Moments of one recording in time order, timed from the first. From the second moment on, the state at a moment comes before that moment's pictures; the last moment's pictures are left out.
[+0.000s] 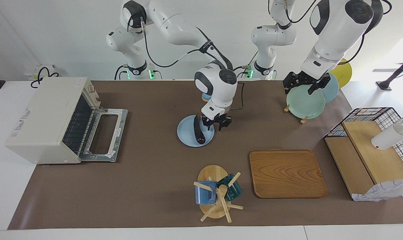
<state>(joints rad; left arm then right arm) -0.10 -0.05 -0.08 -1.71 -0.03 1.59 -0.07 0.83 0.56 -0.11 -1.61 -0.03 2.14 0.81</state>
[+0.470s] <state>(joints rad) -0.10 -0.03 -0.07 -1.71 -0.03 1.67 -0.07 0.84 0.52 -0.11 -1.66 -0.06 2.13 0.81</state>
